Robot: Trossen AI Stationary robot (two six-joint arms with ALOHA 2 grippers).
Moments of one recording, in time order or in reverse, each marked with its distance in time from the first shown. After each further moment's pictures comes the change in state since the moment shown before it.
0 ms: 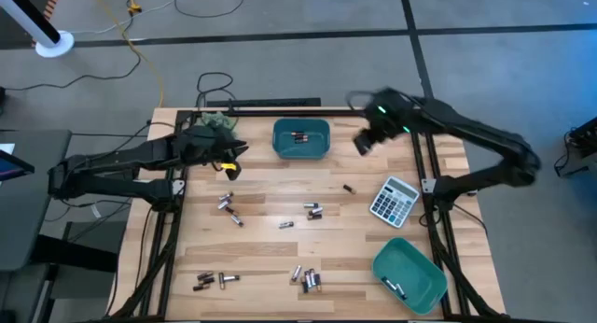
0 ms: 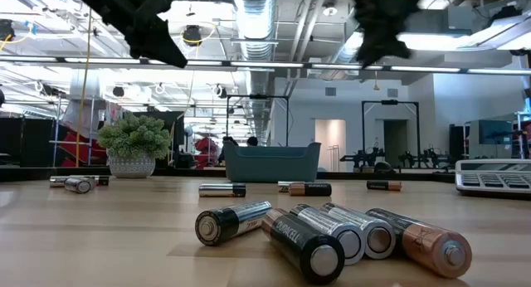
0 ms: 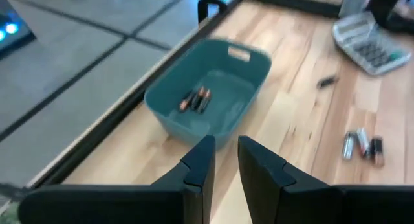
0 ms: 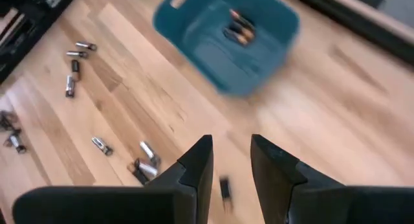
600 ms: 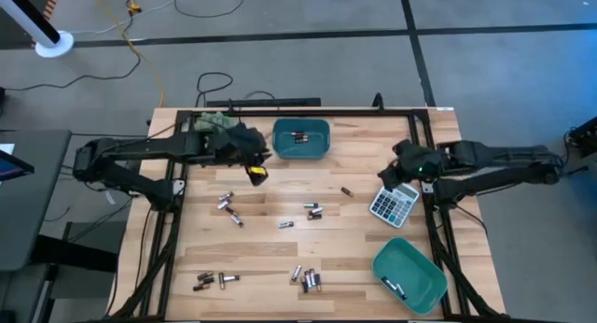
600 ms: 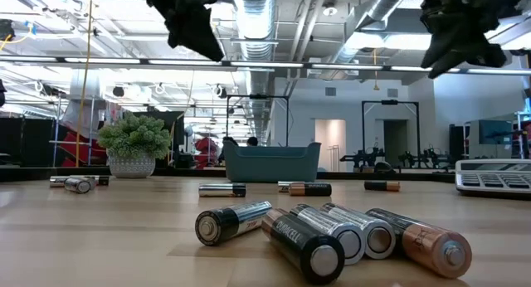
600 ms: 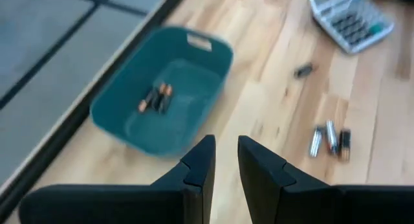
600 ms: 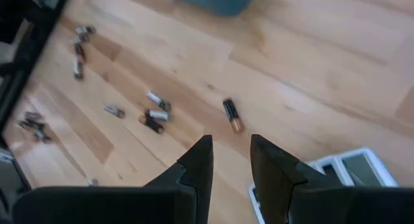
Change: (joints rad) left arm -0.137 0.375 0.354 -0.185 -0.021 -0.084; right arm 0.464 -0.417 -0.398 -0.013 0.279 0.592
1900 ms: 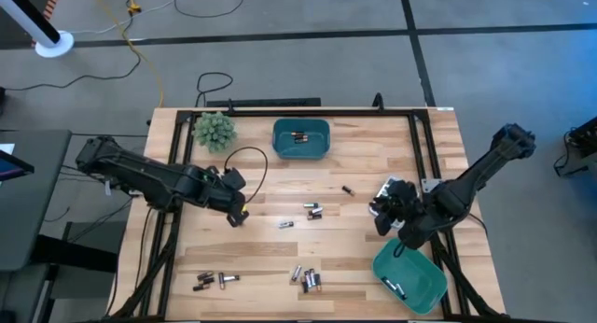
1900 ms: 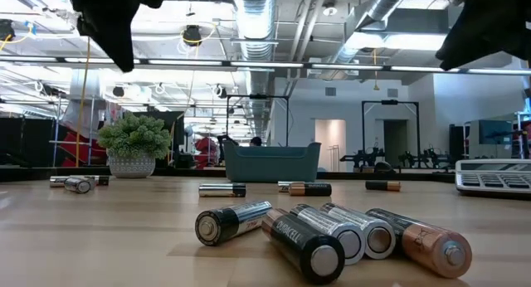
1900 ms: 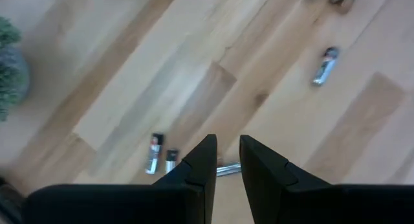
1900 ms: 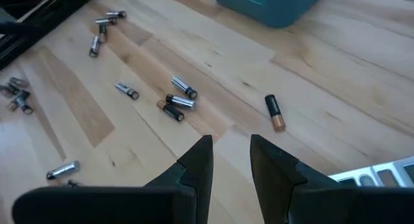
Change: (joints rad) left arm -0.417 0.029 0.008 -0.552 -0.082 -0.723; right arm 0.656 0.304 -0.005 0.047 0.581 0.363
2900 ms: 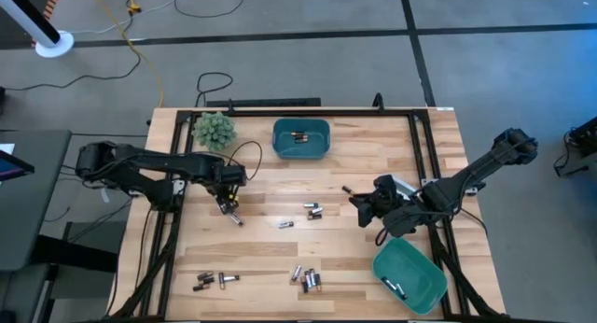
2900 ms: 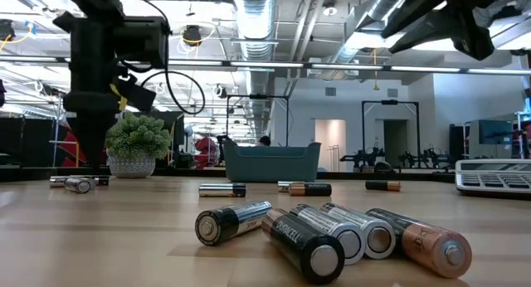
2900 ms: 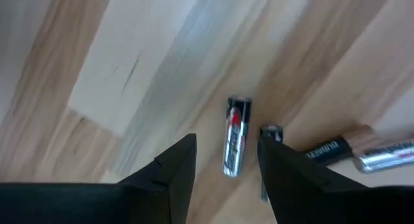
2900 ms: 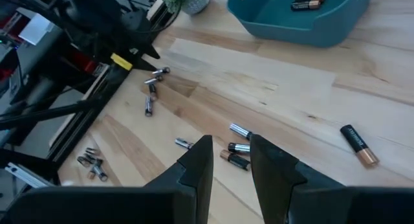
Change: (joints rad) left arm 0.411 0.000 -0.454 0.277 0.255 0.472; right arm -0.153 0.054 0.000 0.404 0.000 -0.075
